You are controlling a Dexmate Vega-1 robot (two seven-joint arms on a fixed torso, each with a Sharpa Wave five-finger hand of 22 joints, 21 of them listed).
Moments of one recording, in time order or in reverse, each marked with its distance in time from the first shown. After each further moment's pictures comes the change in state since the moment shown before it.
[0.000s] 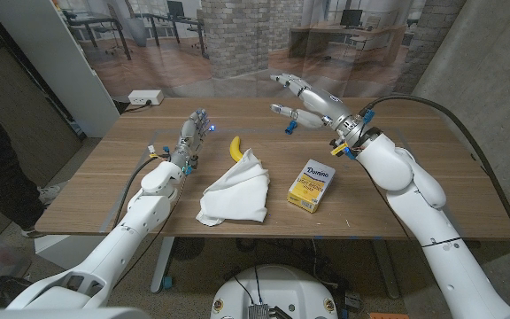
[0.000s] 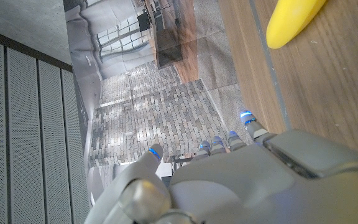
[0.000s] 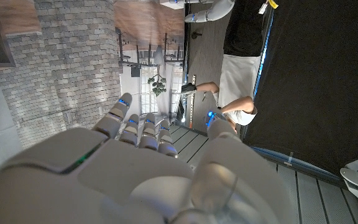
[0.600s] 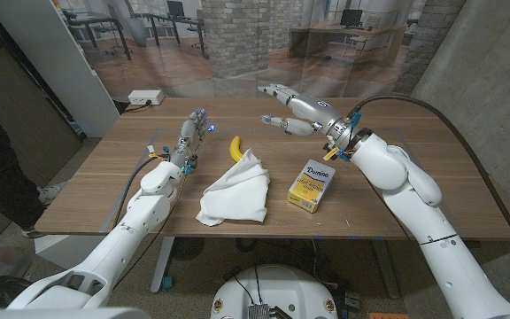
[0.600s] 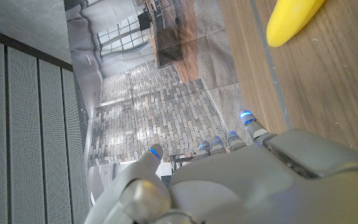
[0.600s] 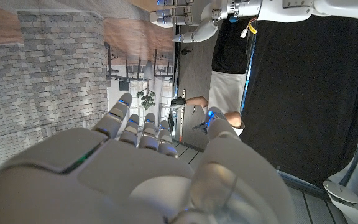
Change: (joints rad) left arm 0.000 -0.003 -0.007 0.007 0.000 -0.001 -0.008; left_hand 0.000 0.000 0.000 0.000 0.000 0.000 0.000 0.000 0.000 0.000 0.000 0.000 0.000 0.000 0.000 0.000 0.000 0.004 0.004 -0.004 0.000; right arm 0.017 -0.020 -0.039 -0.005 -0.027 -0.003 0.068; right_hand 0.004 -0.004 0.000 0.000 0.000 0.004 -0.007 0.000 0.002 0.007 -0.007 0.000 0.000 0.000 0.000 0.000 0.000 0.000 0.000 0.000 0.000
